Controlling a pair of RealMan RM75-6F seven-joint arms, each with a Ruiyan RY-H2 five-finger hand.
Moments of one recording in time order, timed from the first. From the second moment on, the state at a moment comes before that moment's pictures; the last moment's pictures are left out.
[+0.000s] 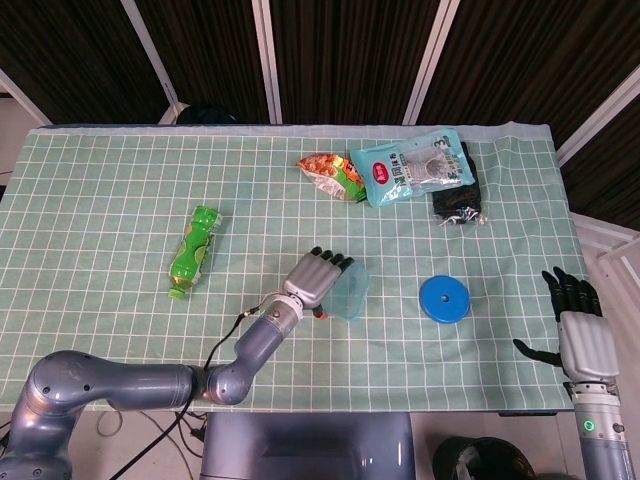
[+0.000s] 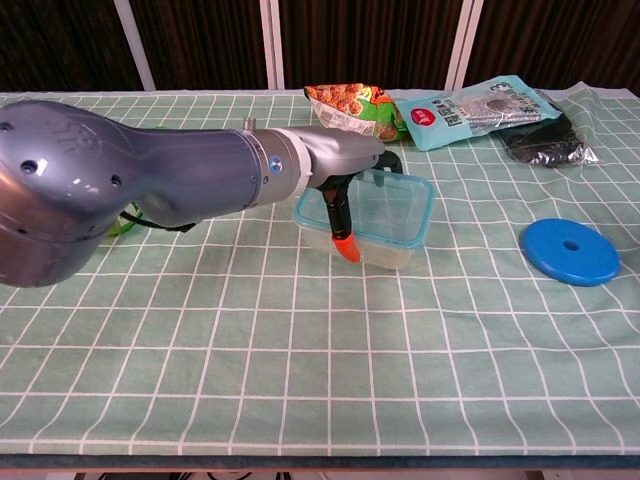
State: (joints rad) left arm -1.19 -1.79 -0.32 -1.38 0.59 0.75 0.83; right arm 0.14 -1.18 0.14 -1.69 -1.34 1.40 -0.14
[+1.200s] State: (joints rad) left arm -1.21 -1.74 -0.27 -1.31 1.00 0.46 0.33; right arm 0.27 -1.67 0.07 -1.73 -1.39 1.31 -0.47
